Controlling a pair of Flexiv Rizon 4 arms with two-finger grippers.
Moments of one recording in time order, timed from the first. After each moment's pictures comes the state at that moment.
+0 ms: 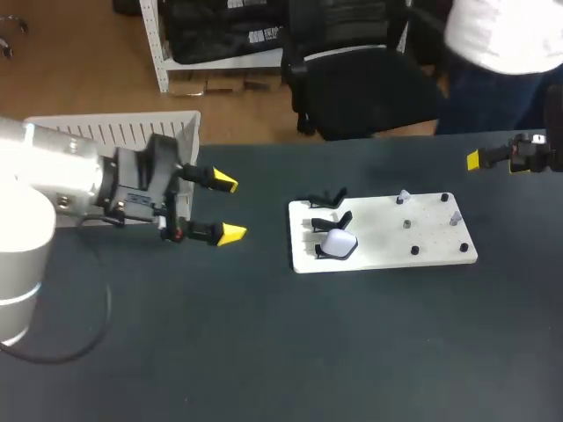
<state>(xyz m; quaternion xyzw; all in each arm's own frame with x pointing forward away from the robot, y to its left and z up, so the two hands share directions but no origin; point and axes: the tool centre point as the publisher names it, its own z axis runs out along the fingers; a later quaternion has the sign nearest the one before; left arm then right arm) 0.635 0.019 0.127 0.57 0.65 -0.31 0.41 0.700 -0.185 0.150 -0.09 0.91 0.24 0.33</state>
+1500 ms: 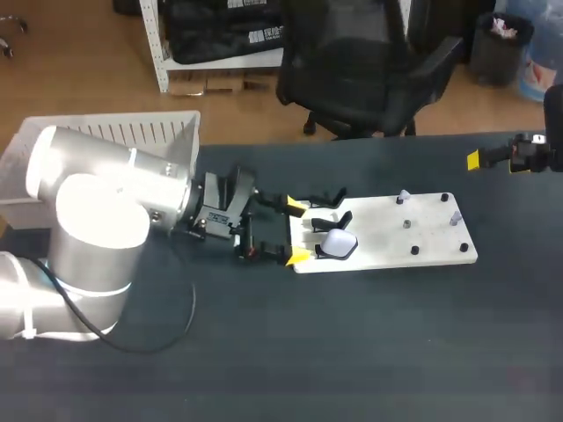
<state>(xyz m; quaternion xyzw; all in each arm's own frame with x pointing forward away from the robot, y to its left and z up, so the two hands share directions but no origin) 0.652 -0.071 0.060 0.58 0.62 -0.37 0.38 0.700 -0.185 0.150 -0.09 0.91 0.24 0.33</state>
